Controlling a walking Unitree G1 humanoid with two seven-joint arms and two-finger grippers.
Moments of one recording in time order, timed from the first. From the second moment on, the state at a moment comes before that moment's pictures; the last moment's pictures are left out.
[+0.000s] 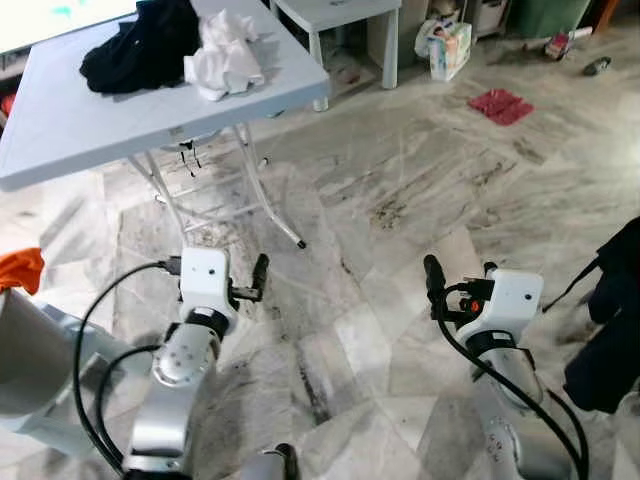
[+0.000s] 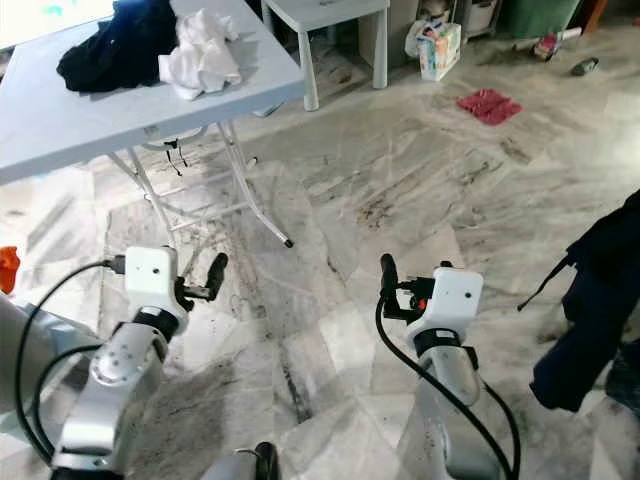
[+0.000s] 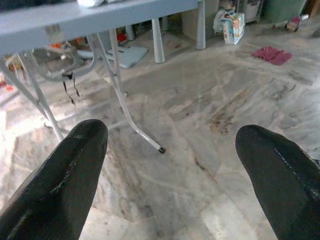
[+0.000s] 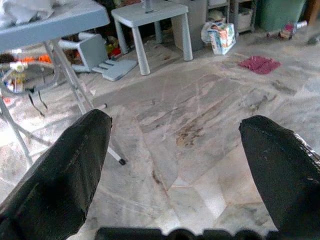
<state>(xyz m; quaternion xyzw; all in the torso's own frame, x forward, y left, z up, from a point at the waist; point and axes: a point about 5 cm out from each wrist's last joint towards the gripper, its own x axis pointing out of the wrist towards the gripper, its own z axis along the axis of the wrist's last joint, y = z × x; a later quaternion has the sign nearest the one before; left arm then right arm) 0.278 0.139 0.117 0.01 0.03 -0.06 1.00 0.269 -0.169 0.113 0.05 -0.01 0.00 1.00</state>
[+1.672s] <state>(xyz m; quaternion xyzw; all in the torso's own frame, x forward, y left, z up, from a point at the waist) 0.279 0.139 0.121 0.01 0.01 -0.04 1.00 0.279 -0.157 0.119 0.03 -0.01 0.05 1.00</state>
